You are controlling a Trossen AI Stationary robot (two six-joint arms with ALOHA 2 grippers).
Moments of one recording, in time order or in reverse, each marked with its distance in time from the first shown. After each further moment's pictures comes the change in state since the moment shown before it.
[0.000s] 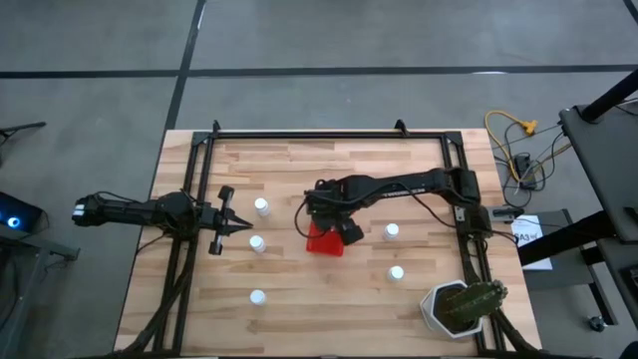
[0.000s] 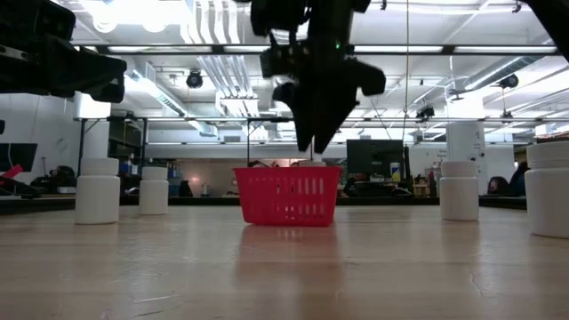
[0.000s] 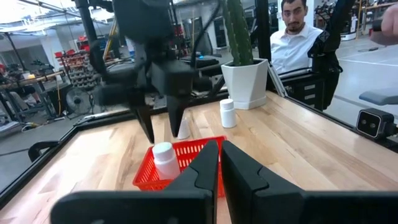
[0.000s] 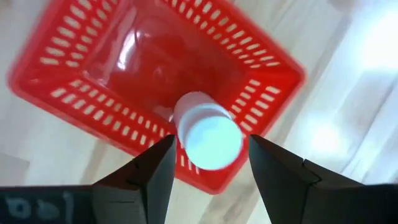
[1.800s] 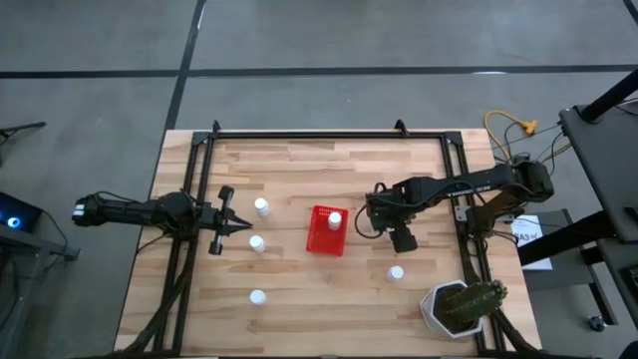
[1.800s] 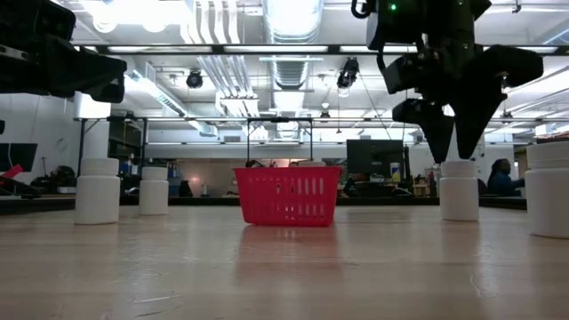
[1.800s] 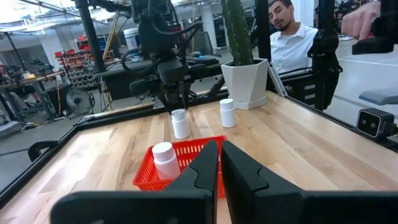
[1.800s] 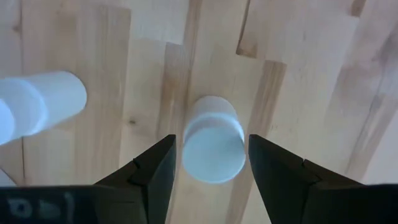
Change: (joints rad) left arm 0.000 0.000 0.000 0.000 0.000 0.000; right arm 0.004 -0.537 -0.733 0.096 -0.172 0.298
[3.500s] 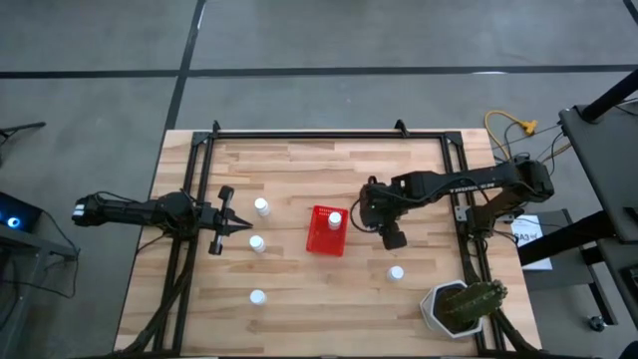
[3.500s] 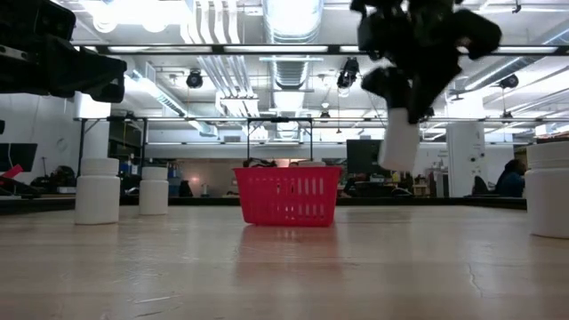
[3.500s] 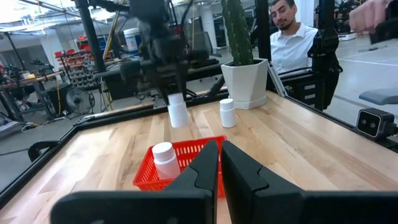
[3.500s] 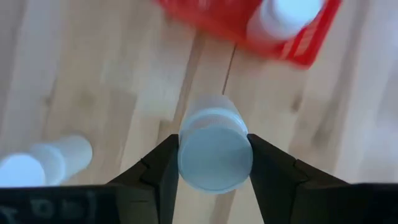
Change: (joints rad) left arm 0.000 0.000 0.000 0.000 0.000 0.000; right arm 0.000 0.000 0.146 0.078 -0.002 -0.083
